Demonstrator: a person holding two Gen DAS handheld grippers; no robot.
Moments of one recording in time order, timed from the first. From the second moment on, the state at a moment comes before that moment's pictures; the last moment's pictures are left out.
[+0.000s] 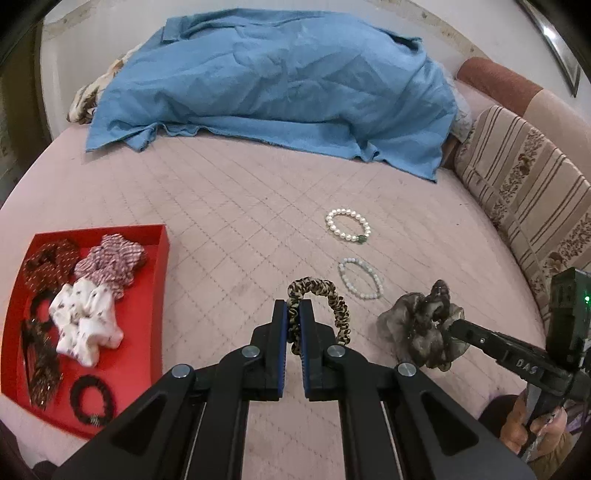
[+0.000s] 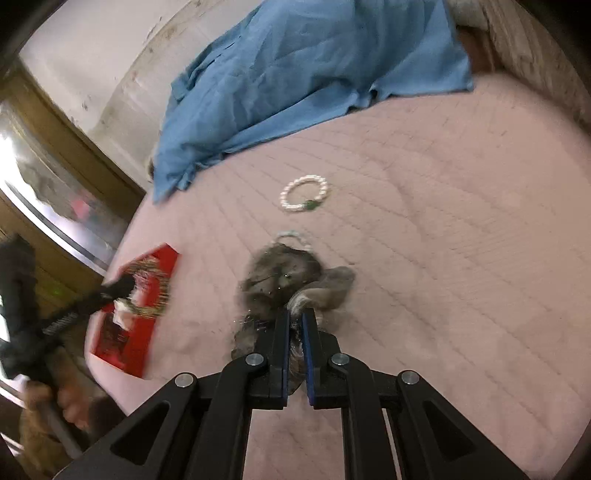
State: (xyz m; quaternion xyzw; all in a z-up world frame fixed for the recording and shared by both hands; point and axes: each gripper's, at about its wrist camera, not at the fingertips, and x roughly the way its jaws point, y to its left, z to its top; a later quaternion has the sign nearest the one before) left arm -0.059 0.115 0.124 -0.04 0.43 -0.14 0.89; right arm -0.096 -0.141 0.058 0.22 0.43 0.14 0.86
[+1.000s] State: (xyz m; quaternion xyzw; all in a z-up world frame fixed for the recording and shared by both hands) left arm -0.124 0.349 0.123 -0.22 0.38 0.05 0.90; right arm -0.107 0.023 0.143 0.13 0.40 0.29 0.86
